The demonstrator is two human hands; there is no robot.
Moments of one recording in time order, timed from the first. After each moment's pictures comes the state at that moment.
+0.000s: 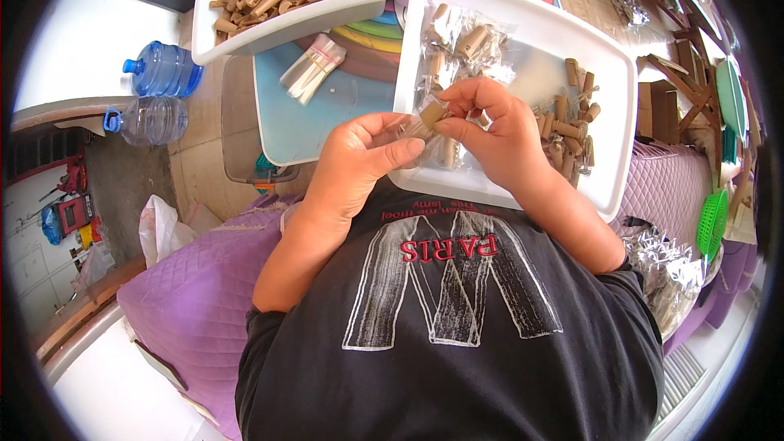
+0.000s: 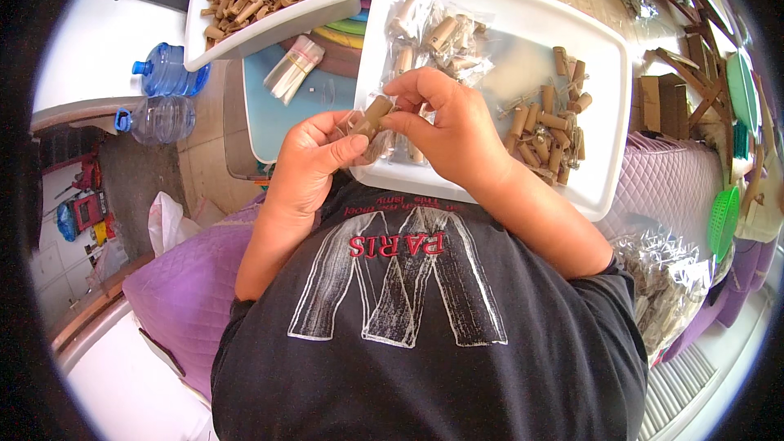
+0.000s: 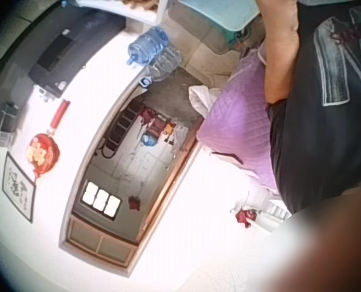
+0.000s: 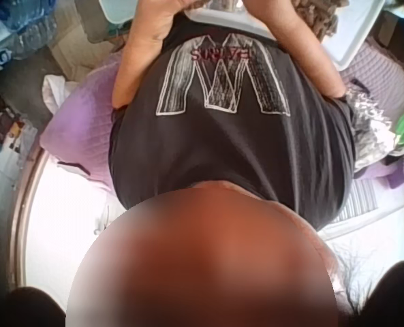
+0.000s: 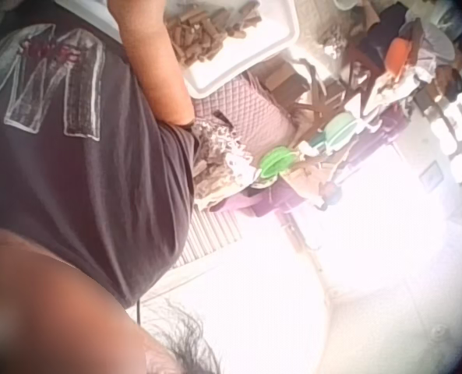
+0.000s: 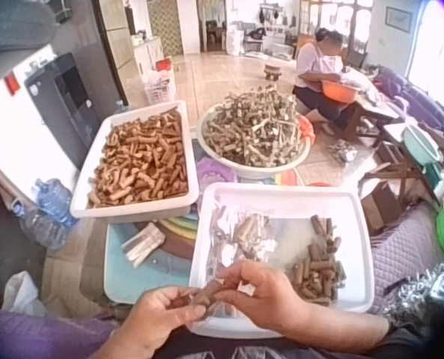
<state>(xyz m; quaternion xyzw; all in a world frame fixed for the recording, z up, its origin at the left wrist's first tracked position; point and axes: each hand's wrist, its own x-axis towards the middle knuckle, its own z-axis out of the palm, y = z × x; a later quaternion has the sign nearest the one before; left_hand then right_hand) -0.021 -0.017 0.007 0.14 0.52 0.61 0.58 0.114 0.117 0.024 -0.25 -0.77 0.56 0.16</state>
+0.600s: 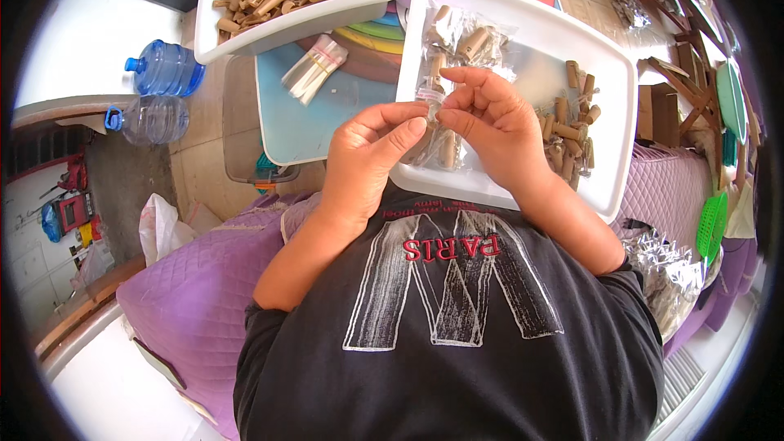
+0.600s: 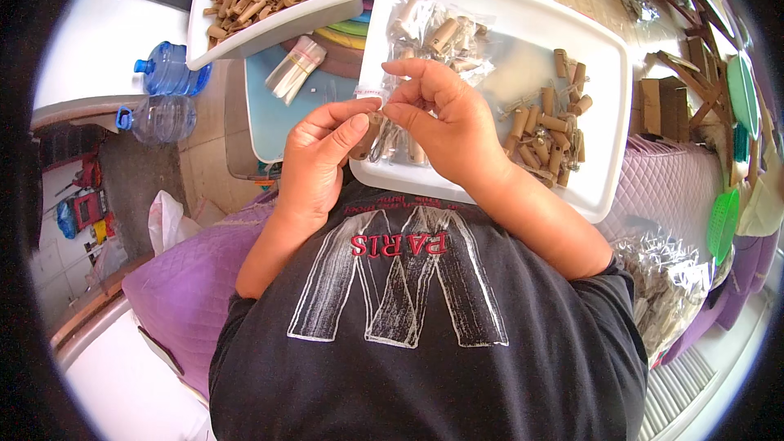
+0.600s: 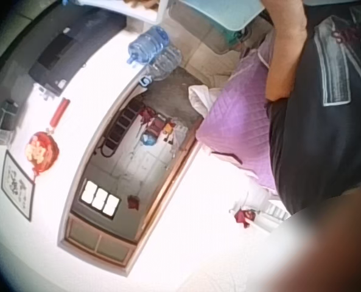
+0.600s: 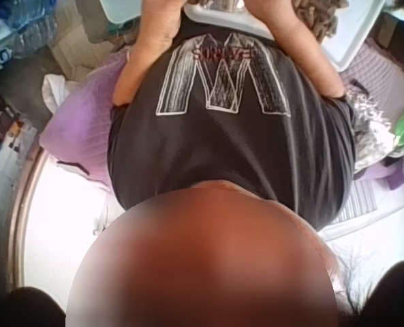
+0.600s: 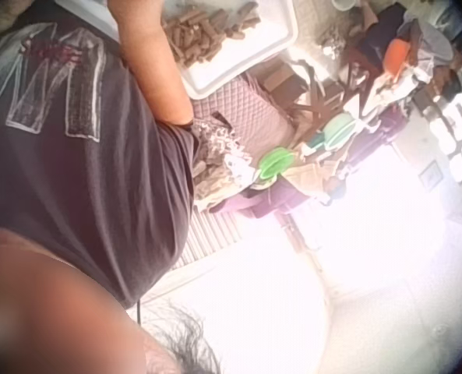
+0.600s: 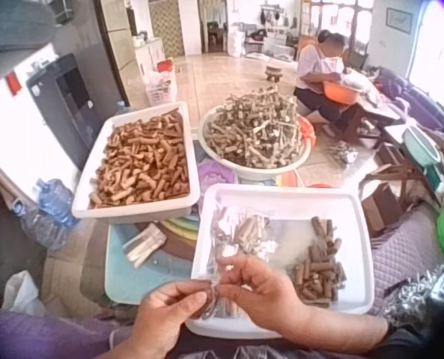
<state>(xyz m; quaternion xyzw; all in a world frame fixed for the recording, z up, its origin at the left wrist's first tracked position) -0.009 -0.008 0.009 0.14 0.50 0.69 0.50 0.111 0.112 0.008 -0.24 -0.62 0.71 0.23</state>
